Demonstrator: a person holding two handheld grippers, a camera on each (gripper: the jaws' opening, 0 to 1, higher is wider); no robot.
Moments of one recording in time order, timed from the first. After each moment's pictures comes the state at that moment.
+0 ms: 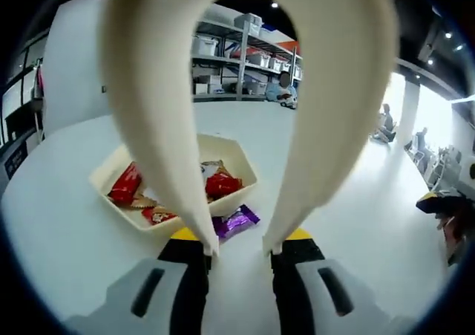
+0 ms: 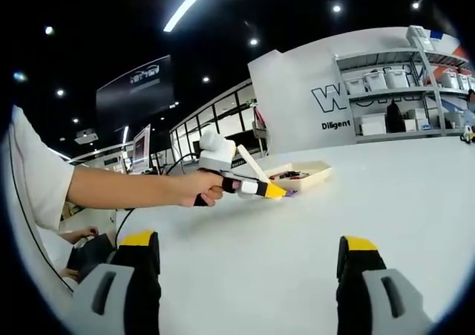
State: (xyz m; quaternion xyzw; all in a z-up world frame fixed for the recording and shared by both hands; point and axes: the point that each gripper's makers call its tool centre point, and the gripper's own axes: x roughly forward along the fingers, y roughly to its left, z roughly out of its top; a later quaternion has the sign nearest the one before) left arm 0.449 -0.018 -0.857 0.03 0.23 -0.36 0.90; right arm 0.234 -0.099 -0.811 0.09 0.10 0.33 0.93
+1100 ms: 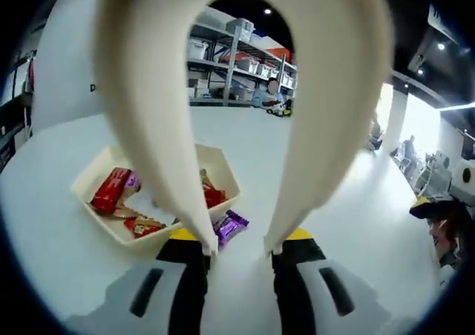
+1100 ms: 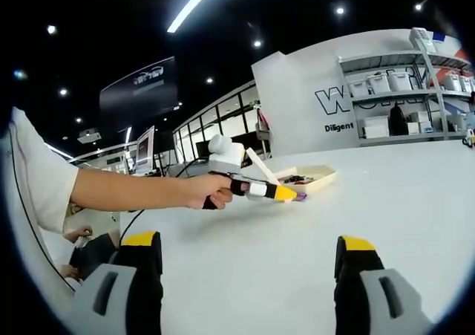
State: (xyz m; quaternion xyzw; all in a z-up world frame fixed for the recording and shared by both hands) left arm 0.448 -0.034 -0.847 0.01 0.21 -0.41 0.89; right arm 0.230 -0.095 -0.803 0.08 0.10 0.33 0.93
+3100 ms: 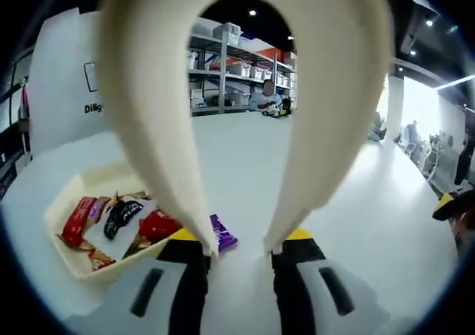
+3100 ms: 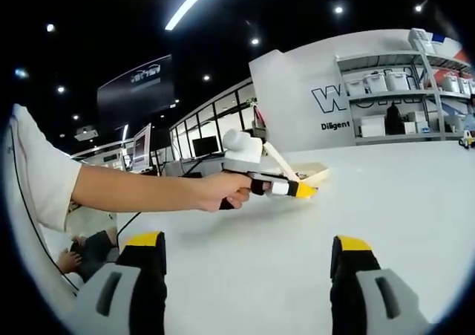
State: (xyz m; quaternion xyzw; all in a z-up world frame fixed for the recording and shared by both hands) left arm 0.473 -0.090 -0.843 0.05 0.17 -0.40 0.90; right arm 0.228 -0.111 -0.806 0.07 0.11 0.33 0.94
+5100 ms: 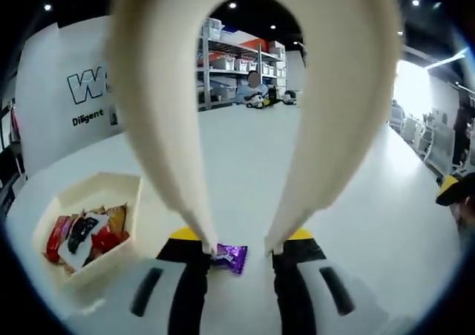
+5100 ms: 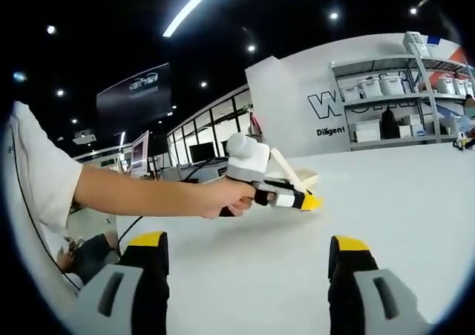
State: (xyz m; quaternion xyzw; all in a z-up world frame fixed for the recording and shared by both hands) left arm 0.426 -0.140 -0.847 0.11 0.17 -0.44 0.88; right arm 0.218 -0.137 -0.794 0.08 0.09 0.32 0.94
